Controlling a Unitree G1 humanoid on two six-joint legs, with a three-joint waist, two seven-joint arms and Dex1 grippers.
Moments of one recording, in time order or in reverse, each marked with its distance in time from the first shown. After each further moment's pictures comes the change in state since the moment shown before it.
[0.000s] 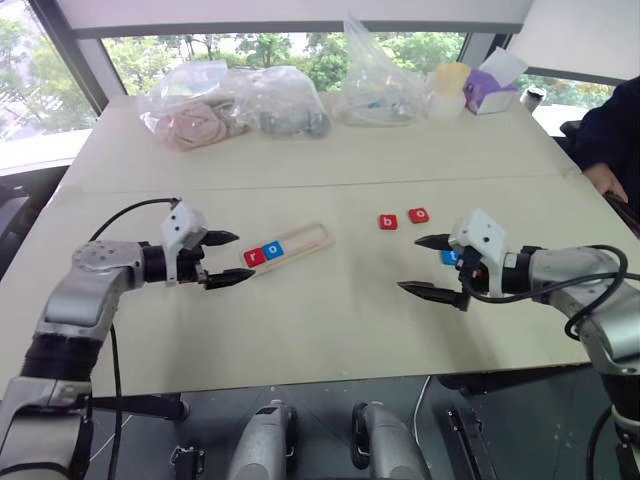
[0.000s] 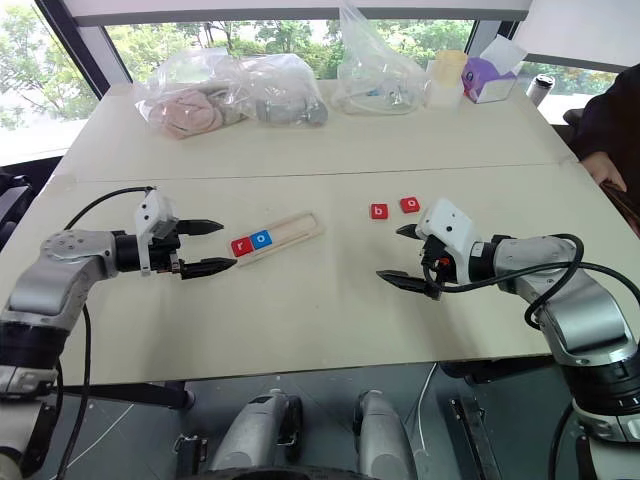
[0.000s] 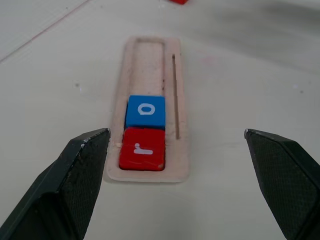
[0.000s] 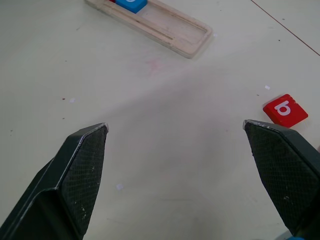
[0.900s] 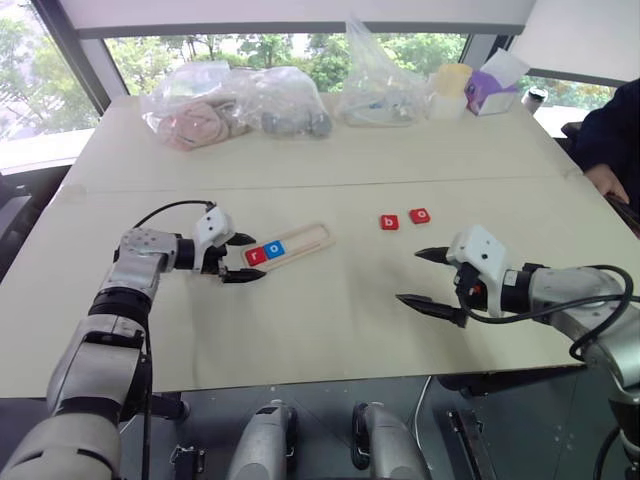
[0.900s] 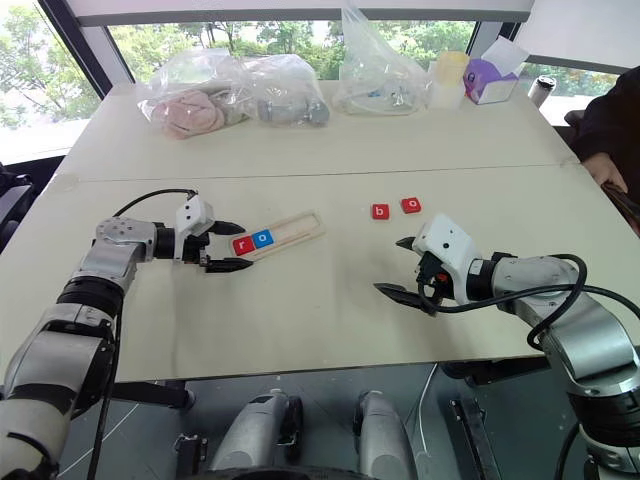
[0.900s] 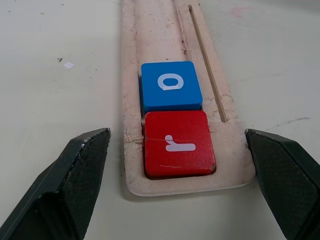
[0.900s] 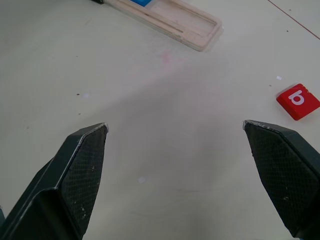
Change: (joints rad) left arm -0.285 -0.177 -0.072 0.624 0.242 -0.382 -0.107; right arm 0.100 0.000 -0.036 -0.136 0.031 0.067 -0.087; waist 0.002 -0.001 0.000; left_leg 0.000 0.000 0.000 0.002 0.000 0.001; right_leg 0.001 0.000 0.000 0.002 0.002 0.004
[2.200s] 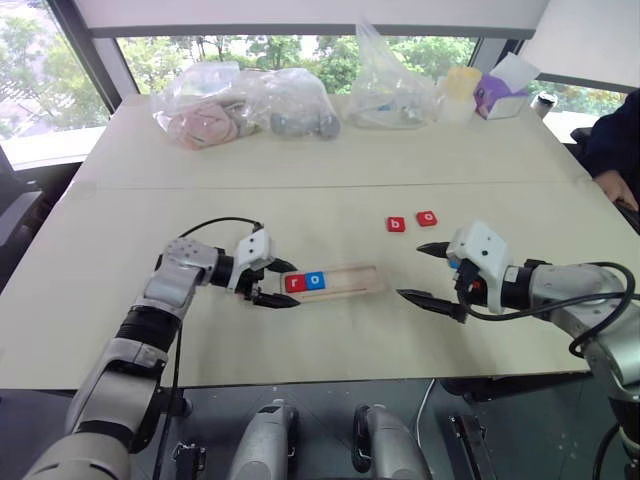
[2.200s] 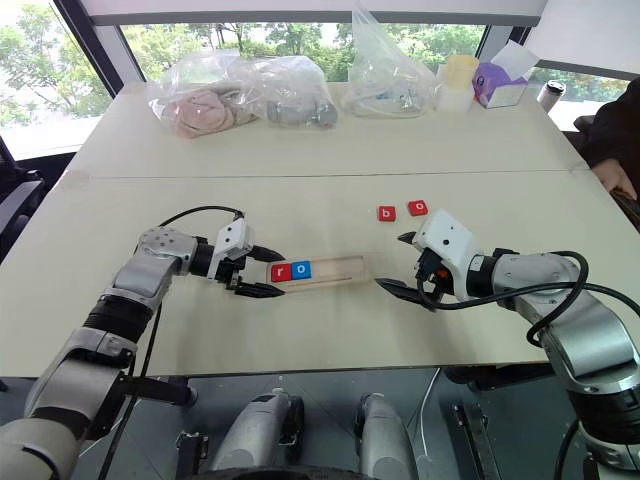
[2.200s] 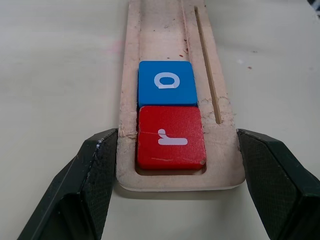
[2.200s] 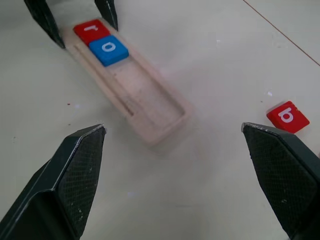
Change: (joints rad) left arm 0.140 -0.102 -0.091 -0.418 -0.001 0.218 -0.084; right arm -0.013 -0.001 0.001 0.001 -0.015 -0.004 -0.016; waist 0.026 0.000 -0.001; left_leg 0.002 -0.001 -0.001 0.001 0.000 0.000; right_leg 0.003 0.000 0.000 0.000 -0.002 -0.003
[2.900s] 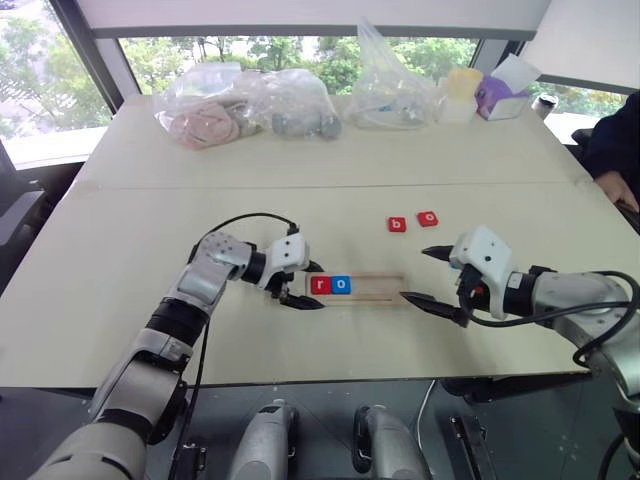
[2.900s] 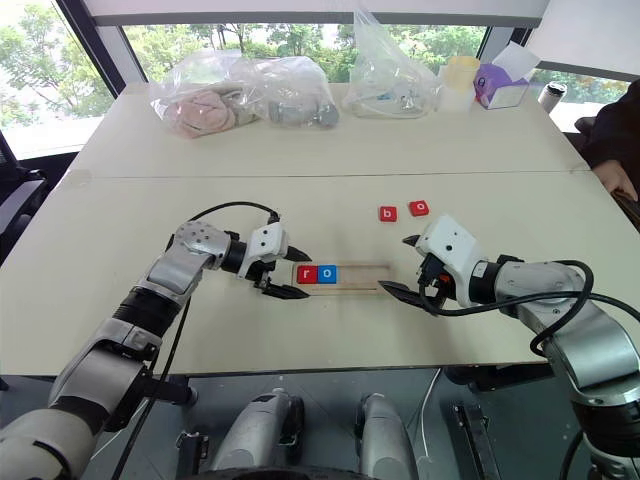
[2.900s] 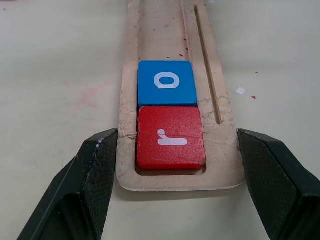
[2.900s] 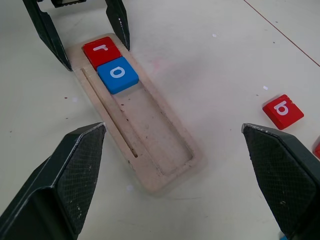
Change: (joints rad) left arm -0.057 -0.077 -0.102 -0.032 0.090 -0.017 0.081; right arm 0.053 0.000 -0.024 -0.035 0.001 0.002 -0.046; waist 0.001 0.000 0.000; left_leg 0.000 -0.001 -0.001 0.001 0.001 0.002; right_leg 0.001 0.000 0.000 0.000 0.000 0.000
